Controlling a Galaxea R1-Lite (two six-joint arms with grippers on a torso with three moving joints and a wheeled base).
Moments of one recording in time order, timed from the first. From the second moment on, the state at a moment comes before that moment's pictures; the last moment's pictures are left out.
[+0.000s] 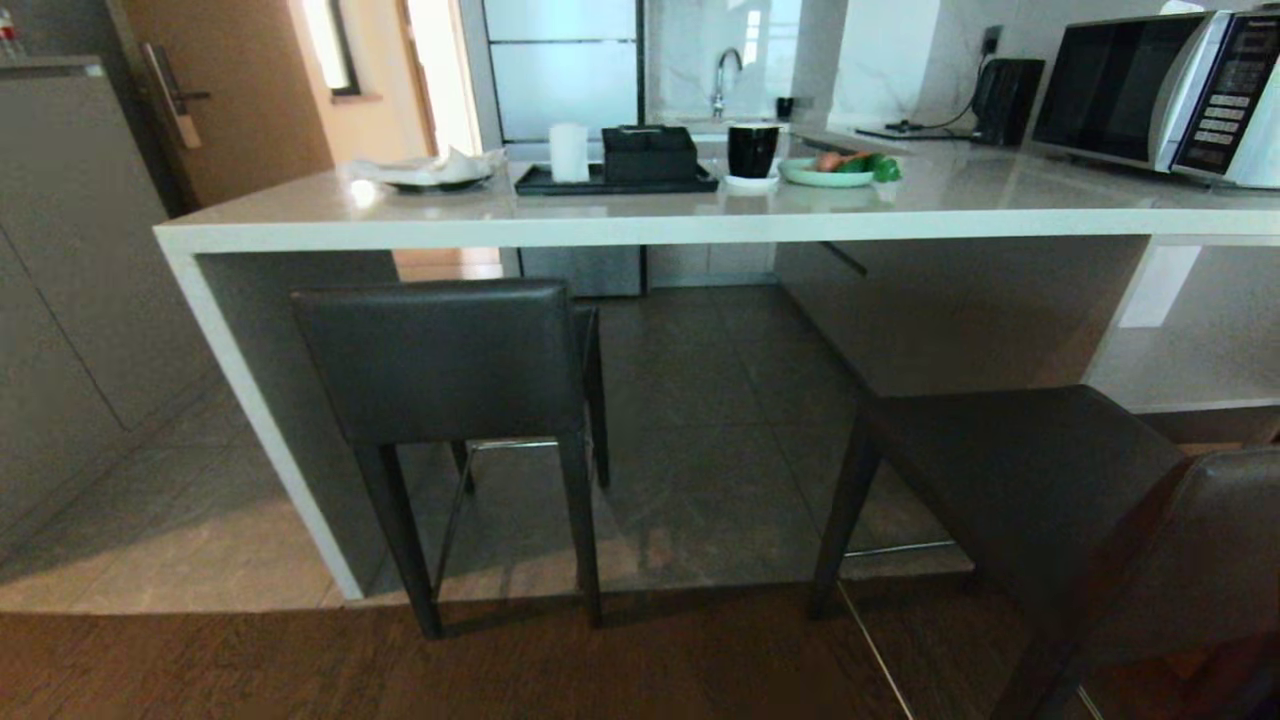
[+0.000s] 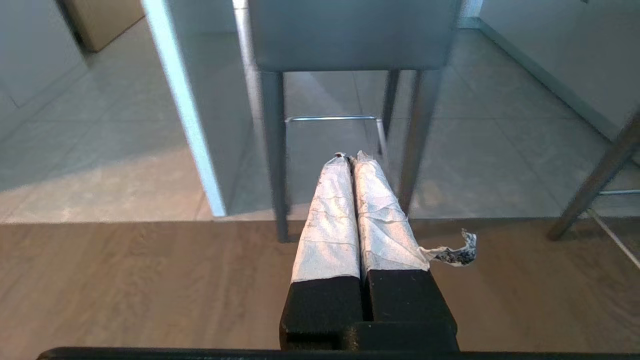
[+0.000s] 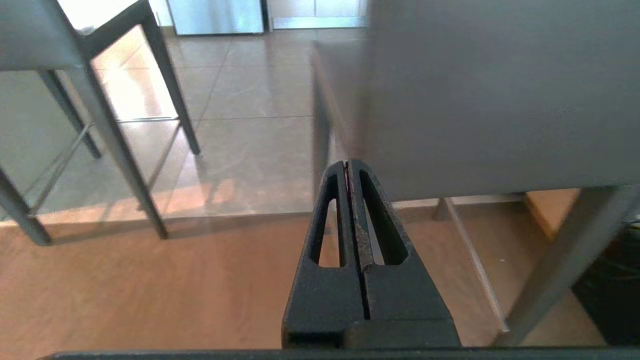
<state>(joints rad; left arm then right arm) 0.00 0.00 0.00 0.00 0.00 0.01 0.00 0.00 0.00 0.00 0.01 -0.03</state>
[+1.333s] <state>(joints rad) 0.00 0.00 0.00 0.00 0.00 0.01 0.00 0.00 0.00 0.00 0.01 -0.03</state>
